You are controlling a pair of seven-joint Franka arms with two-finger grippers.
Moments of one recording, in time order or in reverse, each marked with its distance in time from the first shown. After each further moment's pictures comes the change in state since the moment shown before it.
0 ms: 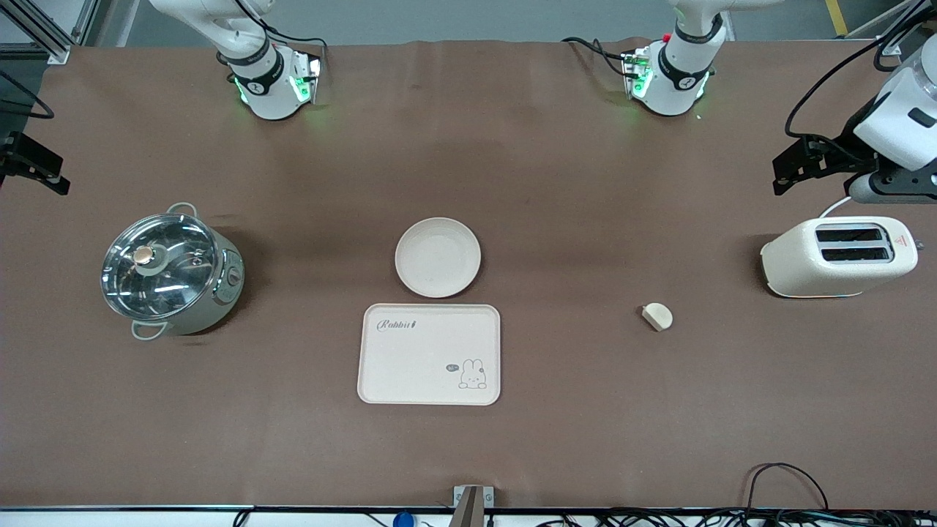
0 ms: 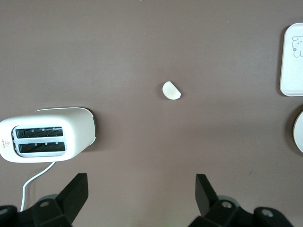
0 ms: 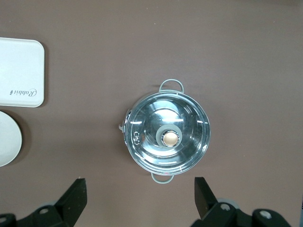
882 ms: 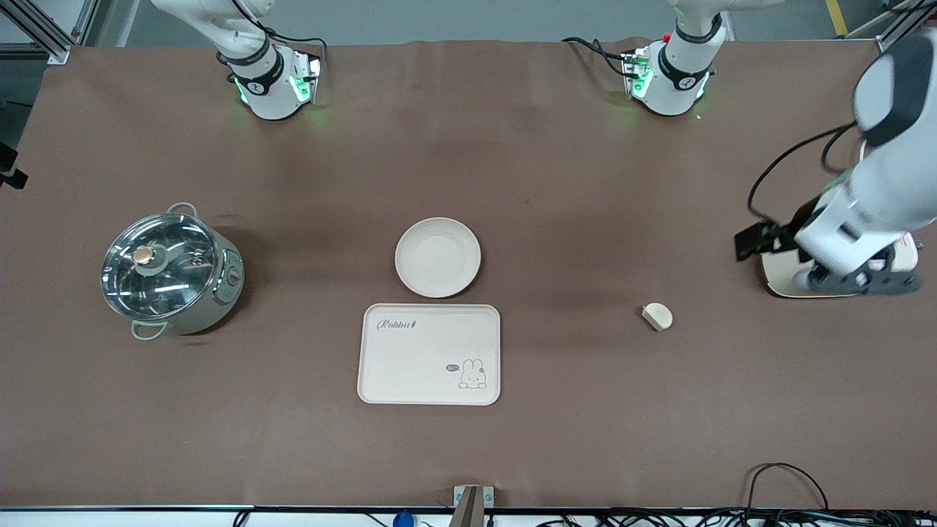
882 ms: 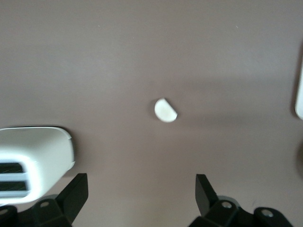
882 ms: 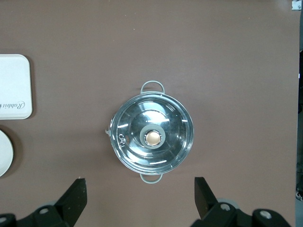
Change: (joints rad) left arm -0.021 0.264 0.001 -0.001 0.000 0.203 -0.094; right arm -0.072 -0.008 -0.011 0.023 -0.001 -0.002 0.000
